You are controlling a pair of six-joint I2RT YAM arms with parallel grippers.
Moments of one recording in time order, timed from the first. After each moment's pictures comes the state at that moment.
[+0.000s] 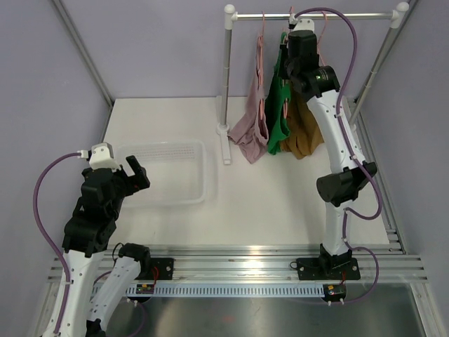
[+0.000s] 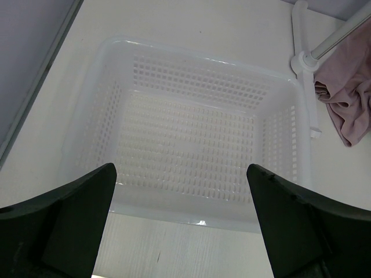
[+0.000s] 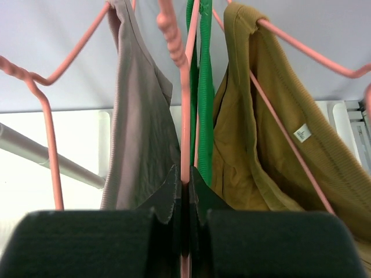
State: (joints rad) left arm -0.20 0.56 0.94 -0.79 -0.29 -0.32; right arm 0.36 2.06 2.51 -0.81 0.33 0.18
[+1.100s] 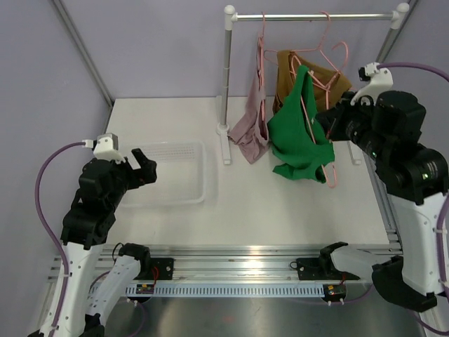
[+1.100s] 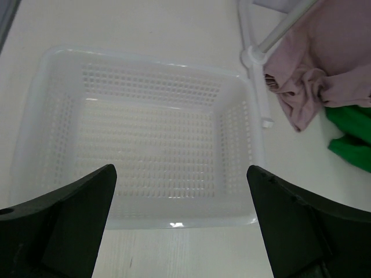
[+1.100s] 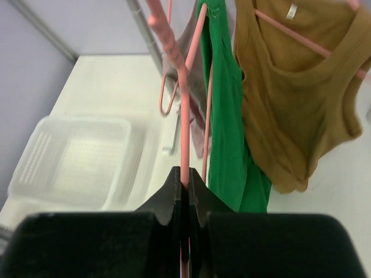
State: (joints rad) left arm -0.20 0.62 0.99 -0.77 -0.15 -0.34; right arm 0.36 1.20 1.93 -0.98 0.06 0.27
